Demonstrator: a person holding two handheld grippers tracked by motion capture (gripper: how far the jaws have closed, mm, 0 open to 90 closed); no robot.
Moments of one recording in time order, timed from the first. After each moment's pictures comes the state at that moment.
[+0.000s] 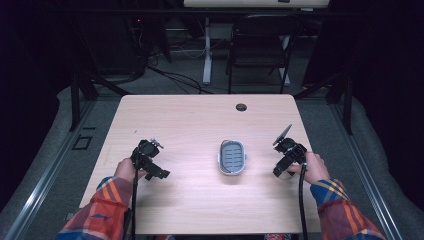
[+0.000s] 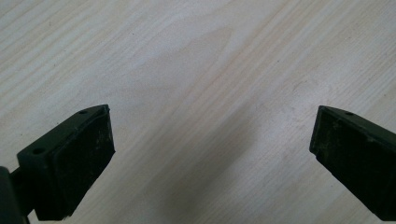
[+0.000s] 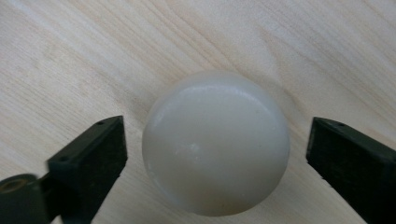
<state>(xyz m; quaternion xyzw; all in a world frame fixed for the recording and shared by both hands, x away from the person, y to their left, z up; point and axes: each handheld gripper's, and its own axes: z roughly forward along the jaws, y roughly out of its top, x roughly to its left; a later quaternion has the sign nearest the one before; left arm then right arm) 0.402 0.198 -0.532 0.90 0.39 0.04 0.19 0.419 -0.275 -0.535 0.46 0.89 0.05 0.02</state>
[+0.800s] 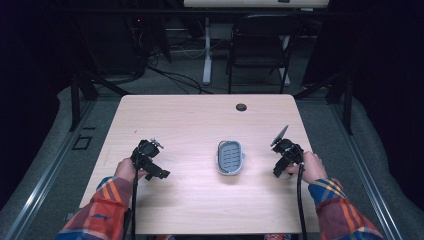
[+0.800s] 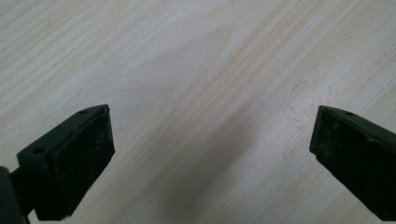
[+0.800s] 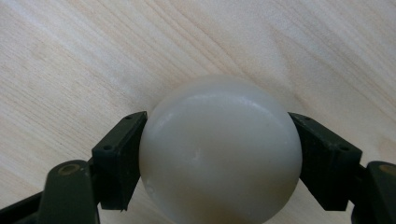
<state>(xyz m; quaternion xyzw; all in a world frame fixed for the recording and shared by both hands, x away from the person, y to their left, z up) 0.403 0.198 -0.533 0.90 0.39 0.04 0.19 0.424 -0.271 -0.543 0.46 0.89 0.03 0.01</state>
